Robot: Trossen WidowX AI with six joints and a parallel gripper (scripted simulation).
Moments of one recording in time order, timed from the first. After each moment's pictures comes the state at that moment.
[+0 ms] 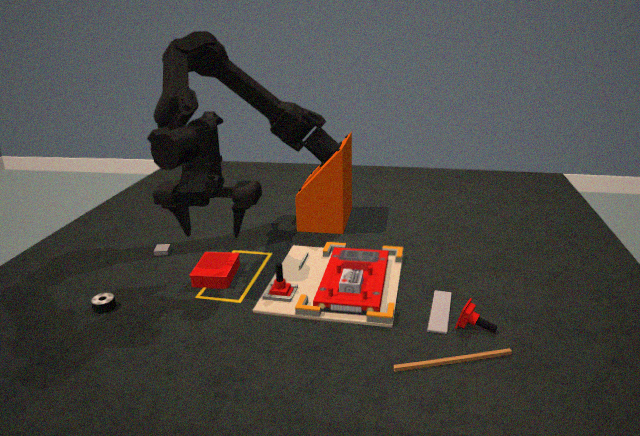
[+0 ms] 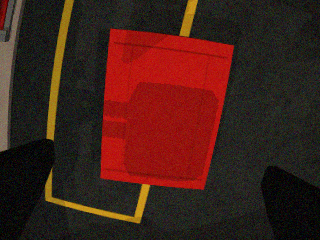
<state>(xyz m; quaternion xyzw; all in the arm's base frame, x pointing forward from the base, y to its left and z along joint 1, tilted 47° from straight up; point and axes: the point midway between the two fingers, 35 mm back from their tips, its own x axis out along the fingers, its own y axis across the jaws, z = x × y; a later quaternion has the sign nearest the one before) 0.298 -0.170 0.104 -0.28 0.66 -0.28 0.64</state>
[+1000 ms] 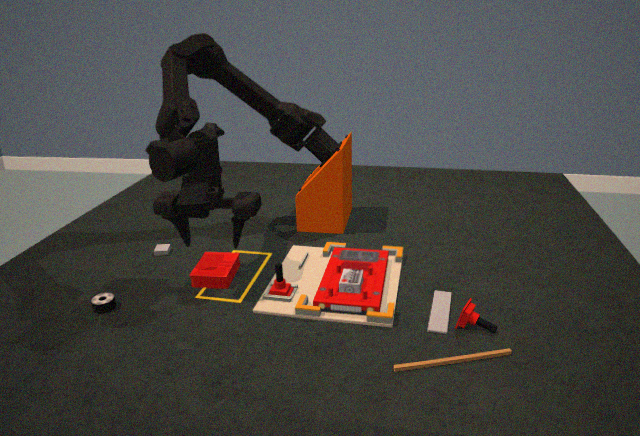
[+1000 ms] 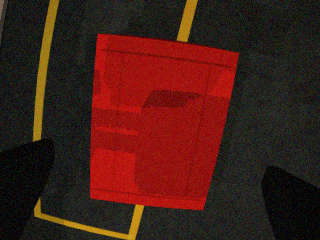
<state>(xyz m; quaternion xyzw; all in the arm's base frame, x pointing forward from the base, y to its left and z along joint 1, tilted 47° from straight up) 0.300 -0.185 0.092 -0.28 0.66 -0.28 0.64</state>
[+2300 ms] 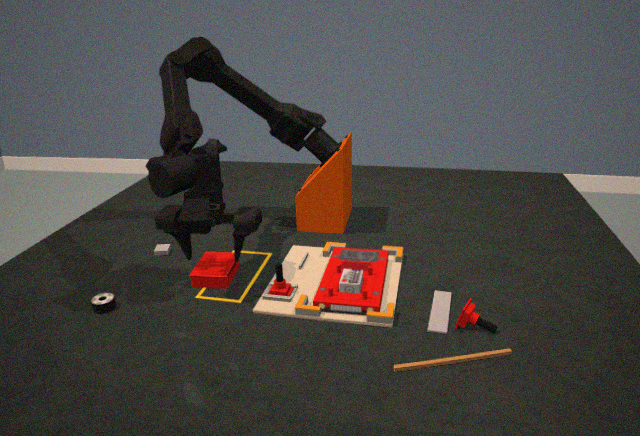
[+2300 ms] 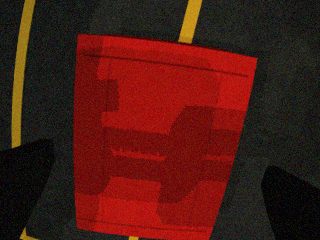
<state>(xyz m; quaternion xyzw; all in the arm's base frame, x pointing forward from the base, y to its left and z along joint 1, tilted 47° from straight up) 0.298 -0.207 0.073 -0.29 0.66 -0.28 0.63</state>
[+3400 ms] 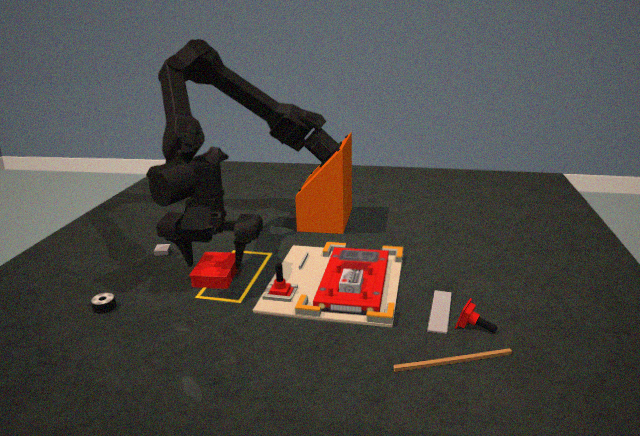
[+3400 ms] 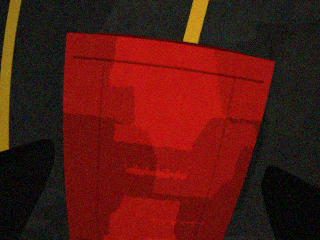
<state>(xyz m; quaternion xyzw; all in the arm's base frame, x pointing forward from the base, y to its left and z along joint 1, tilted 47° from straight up) 0.297 -0.218 0.063 -0.29 0.66 -0.28 0.63</state>
